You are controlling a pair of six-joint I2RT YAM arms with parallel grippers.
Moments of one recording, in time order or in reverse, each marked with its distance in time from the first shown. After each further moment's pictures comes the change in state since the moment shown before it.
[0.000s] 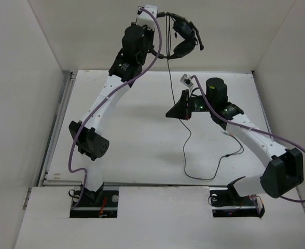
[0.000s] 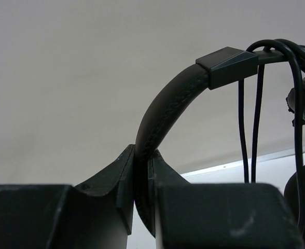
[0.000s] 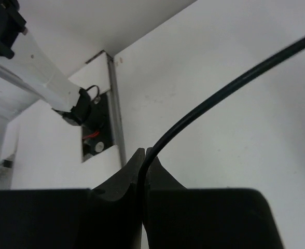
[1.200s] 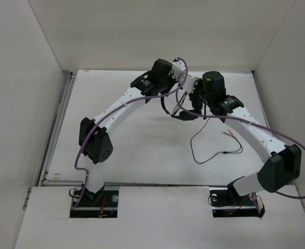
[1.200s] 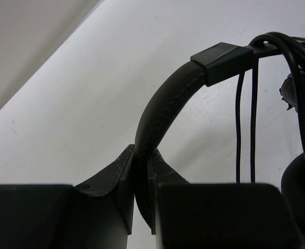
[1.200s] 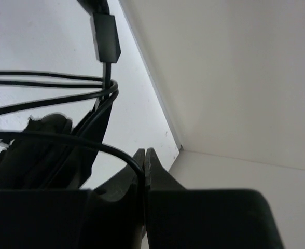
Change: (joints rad) left arm -0.157 -0.008 -0.333 -0.382 0.236 0.080; right arm 0.022 0.062 0.212 -0.301 1.211 -1.275
